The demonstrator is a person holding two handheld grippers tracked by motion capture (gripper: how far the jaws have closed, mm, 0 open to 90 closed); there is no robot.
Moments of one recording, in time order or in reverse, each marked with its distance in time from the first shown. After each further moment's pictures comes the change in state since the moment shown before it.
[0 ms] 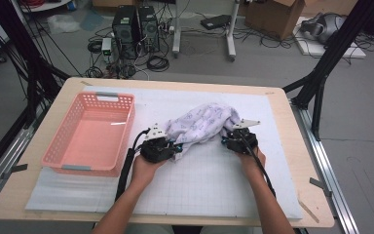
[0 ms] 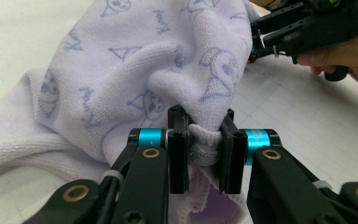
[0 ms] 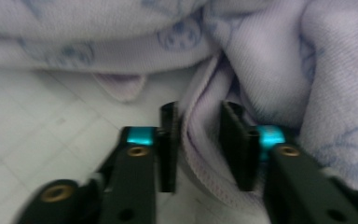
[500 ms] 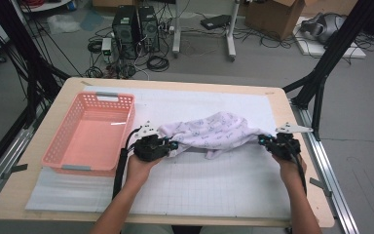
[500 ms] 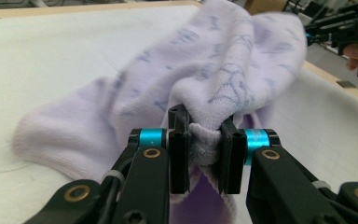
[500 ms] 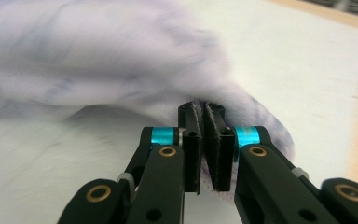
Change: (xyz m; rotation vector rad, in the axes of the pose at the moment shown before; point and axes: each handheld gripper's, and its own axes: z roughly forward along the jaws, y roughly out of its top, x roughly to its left) left arm 0.005 0.006 -0.019 -0.075 -0.005 -0.052; right arm -0.066 -0.040 -0.092 -0.096 -0.037 0.083
